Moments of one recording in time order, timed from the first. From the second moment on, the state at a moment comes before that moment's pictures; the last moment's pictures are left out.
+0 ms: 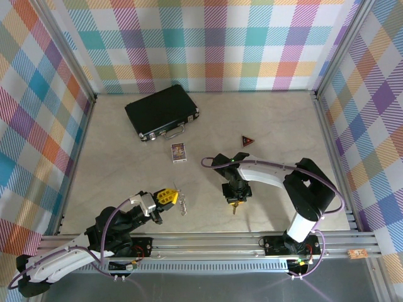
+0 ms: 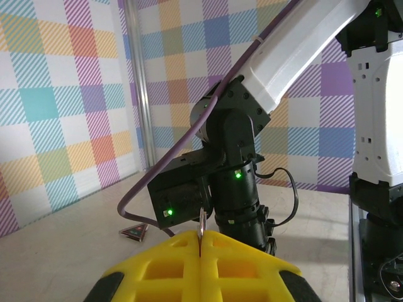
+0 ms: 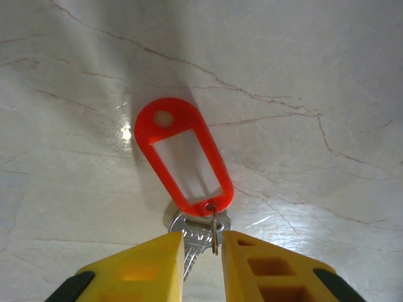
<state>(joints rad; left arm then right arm) -1.11 0.04 0.11 0.15 -0.06 0.10 0.84 1.70 1.02 -0.99 -0.06 0.71</state>
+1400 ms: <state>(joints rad) -1.11 0.04 0.11 0.16 -0.04 0.10 0.83 1.95 1.24 -1.32 -0.11 0.39</state>
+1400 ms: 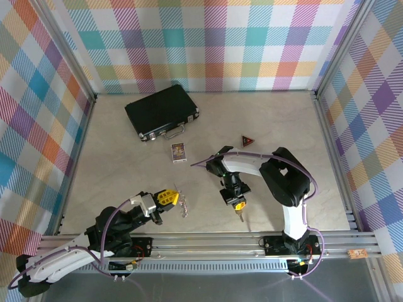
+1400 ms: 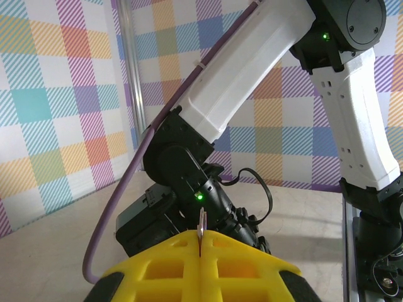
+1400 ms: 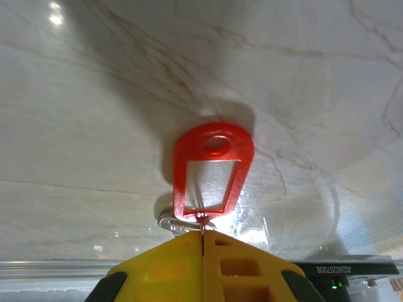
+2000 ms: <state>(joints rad) -1.11 0.04 0.11 0.16 -0.03 0.10 0.82 1.84 1.24 -1.29 -0.11 0.41</state>
